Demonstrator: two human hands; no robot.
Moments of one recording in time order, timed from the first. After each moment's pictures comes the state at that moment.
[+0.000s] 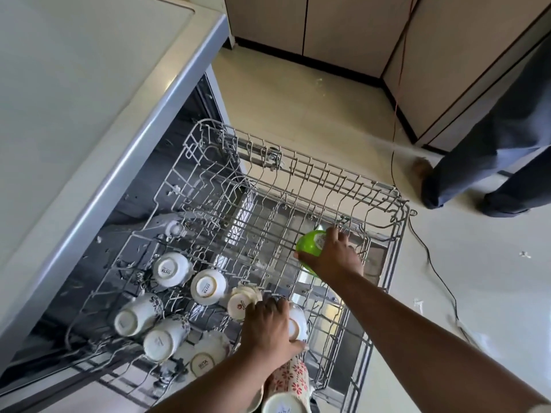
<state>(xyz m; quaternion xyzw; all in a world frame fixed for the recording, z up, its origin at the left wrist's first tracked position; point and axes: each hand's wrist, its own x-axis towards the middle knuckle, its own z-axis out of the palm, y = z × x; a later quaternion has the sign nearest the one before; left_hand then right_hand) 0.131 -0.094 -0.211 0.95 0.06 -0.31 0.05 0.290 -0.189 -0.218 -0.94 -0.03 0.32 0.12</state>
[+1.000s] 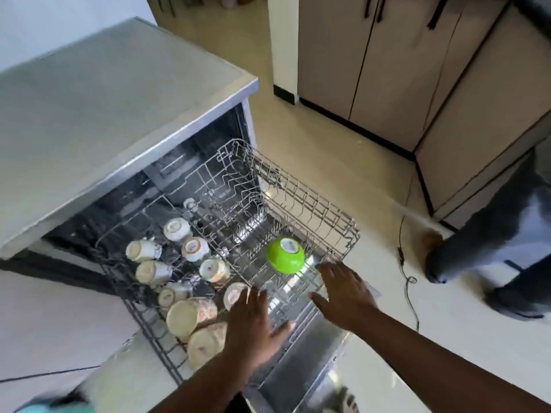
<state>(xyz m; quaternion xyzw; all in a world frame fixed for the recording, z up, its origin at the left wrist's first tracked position) 0.112 -0.238 -0.160 0.94 0.28 -0.15 0.12 0.292 -0.360 -0.151 -0.87 -0.44 0.19 0.05</state>
